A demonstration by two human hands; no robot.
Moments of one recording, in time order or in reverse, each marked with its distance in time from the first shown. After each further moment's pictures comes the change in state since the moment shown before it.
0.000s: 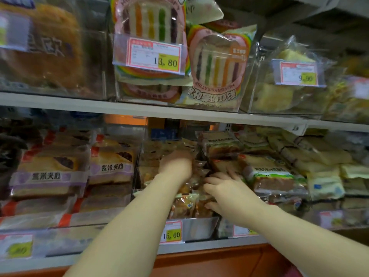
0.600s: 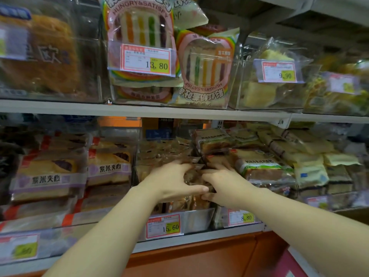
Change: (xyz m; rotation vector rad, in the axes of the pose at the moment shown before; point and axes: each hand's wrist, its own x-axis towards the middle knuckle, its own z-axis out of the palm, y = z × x) left_hand -0.054 -0.027 -0.012 -0.144 -0.187 0.380; right_hand -0.003 0.004 -0.010 0.143 -0.036 0.060
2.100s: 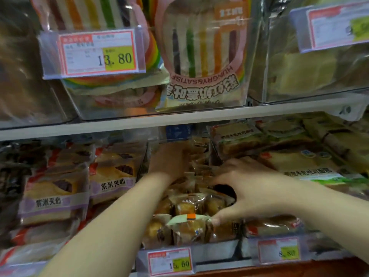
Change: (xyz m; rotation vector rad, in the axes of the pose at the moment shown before) left_hand 0.094 -0.042 -0.012 0.121 0.201 -0.359; right_hand 0.038 0.040 -0.029 0.127 -0.249 -0.134
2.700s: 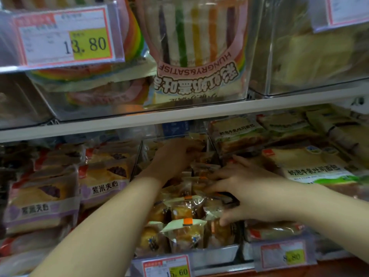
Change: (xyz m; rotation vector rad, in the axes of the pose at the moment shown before) left_hand 0.025 0.001 0.011 -0.156 -0.042 0.150; right_hand 0.010 0.009 0.014 0.032 -0.070 -0.060
